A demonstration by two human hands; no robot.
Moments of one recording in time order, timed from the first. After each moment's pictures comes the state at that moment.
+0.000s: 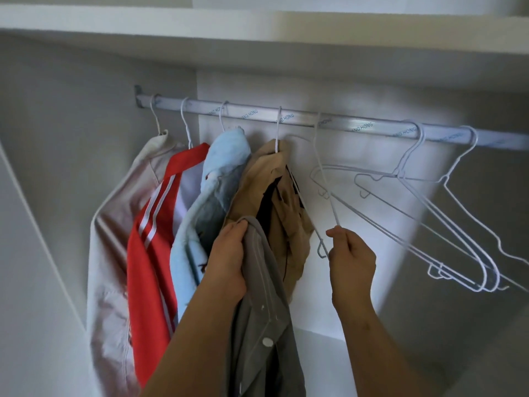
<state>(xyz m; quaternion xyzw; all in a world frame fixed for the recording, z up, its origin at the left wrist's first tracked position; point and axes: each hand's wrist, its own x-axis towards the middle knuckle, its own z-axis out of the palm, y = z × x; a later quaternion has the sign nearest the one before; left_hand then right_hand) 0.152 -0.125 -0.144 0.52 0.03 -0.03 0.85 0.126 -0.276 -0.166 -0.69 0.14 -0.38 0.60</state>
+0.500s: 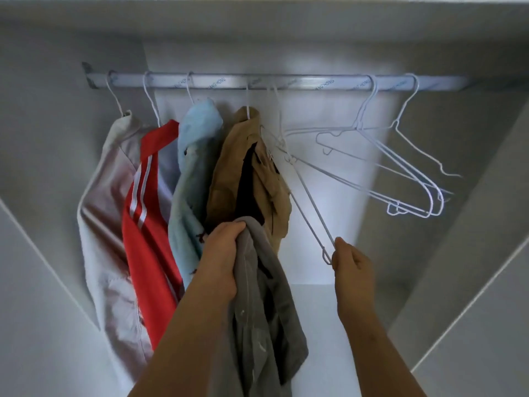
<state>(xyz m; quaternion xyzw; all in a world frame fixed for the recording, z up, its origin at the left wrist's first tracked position) 0.097 -0.092 -0.155 0.61 0.03 -0.12 0.78 0.034 -0.244 -0.210 -0.67 0.28 -0.34 0.60</state>
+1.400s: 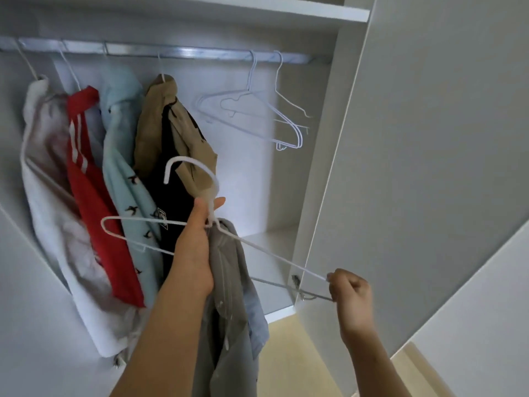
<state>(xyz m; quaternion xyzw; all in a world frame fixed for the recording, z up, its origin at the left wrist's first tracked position) -0.115 -0.019 -0.163 0.50 -0.05 -0.27 0.82 -0.269 -0.151 -0.247 -0.63 0.33 -0.40 0.58</state>
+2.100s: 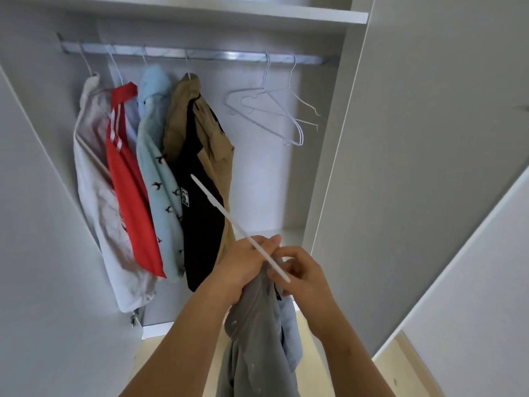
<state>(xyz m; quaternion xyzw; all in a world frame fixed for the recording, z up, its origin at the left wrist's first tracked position) -0.234 -0.049 -0.202 0.70 -0.17 -0.30 0.63 -0.330 -0.132 -0.221 -0.72 0.16 -0.20 0.64</state>
